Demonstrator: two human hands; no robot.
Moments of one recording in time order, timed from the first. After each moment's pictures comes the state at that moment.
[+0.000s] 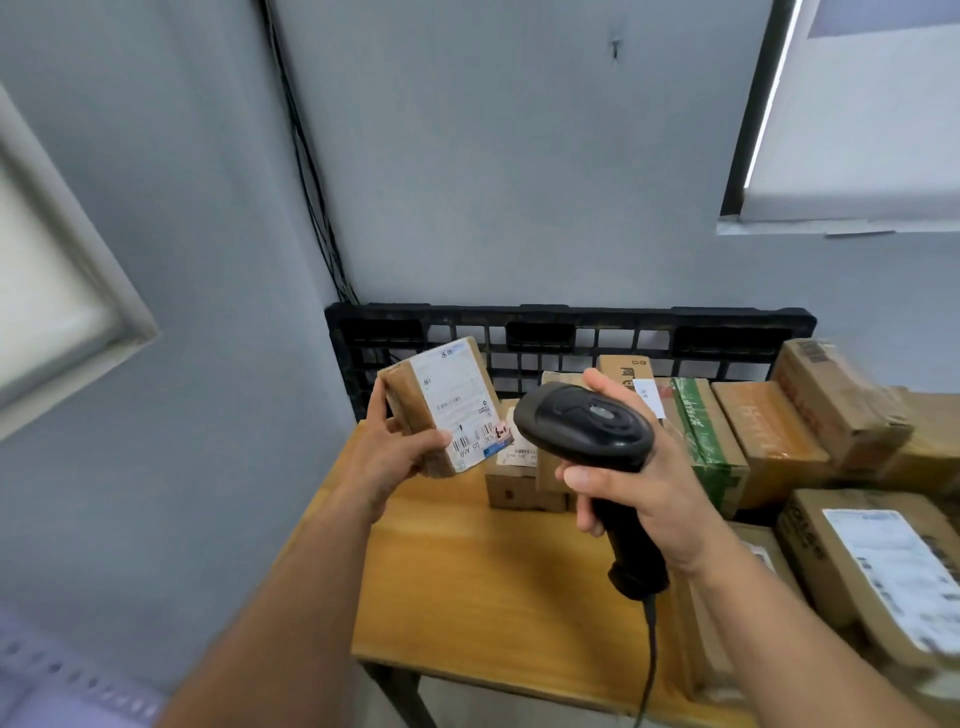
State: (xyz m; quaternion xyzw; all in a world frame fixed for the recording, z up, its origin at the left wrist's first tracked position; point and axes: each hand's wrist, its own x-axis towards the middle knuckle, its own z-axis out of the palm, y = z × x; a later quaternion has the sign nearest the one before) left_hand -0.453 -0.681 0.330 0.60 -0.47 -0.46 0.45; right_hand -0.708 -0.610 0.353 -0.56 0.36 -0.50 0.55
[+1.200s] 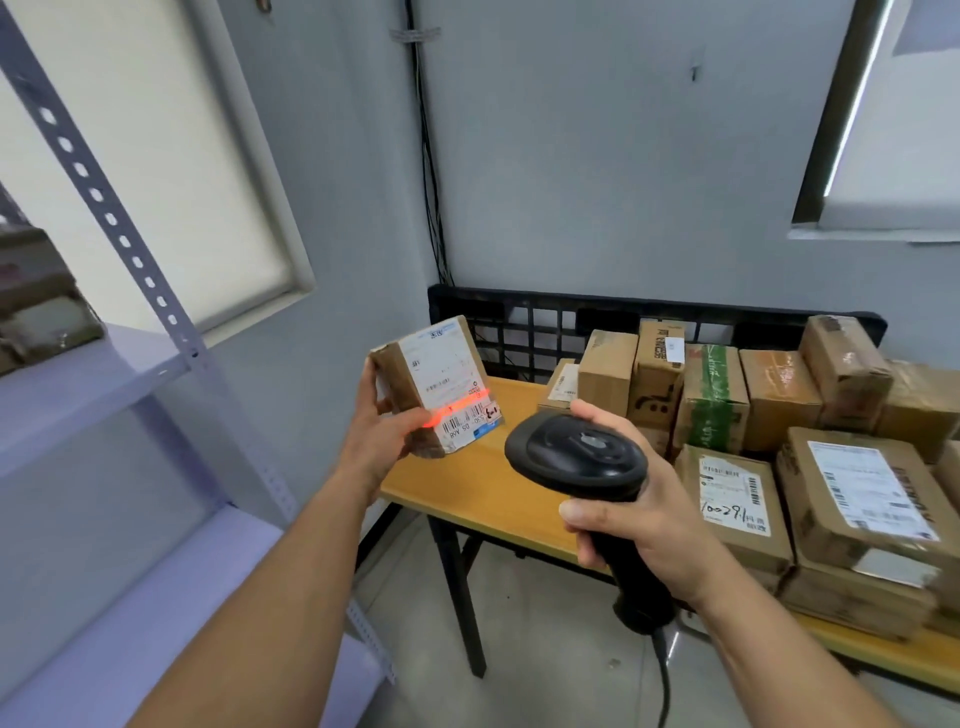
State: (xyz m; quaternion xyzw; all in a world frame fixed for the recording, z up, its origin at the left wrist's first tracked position) left_hand -0.435 -0.464 0.357 0.63 -0.42 -0.35 0.55; right_hand -0.709 -0.425 0.352 -0.61 0.28 -0.41 0.61
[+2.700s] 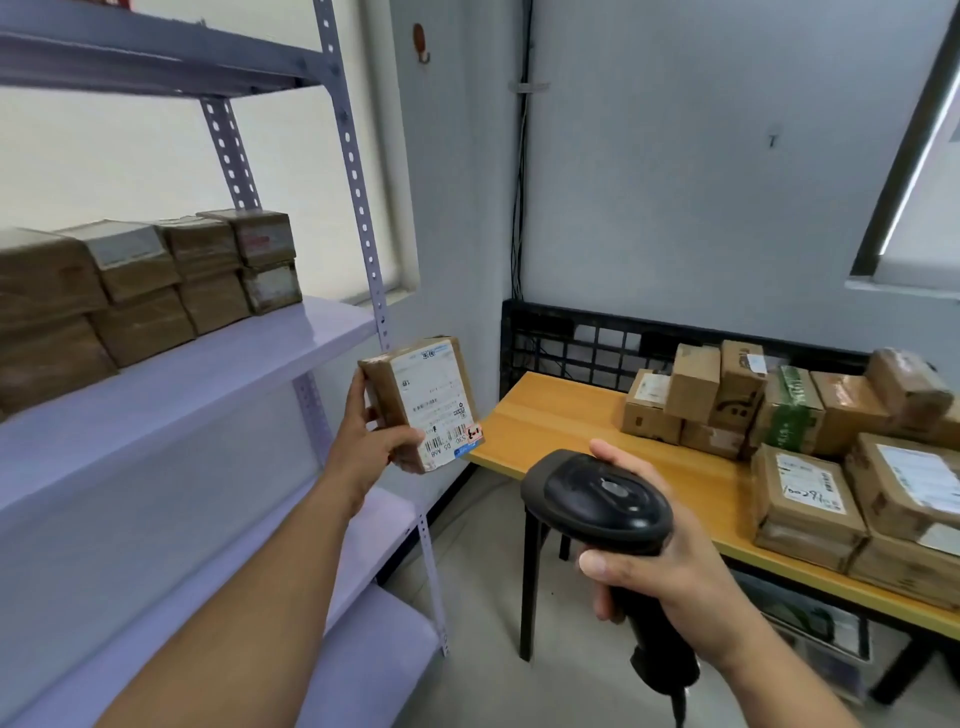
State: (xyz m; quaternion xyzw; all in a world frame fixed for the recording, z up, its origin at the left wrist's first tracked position) left_hand -0.274 -0.272 0.367 0.62 -0.41 -0.31 0.59; right_hand -0.588 -0.238 0.373 -0.64 0.24 -0.40 0.61
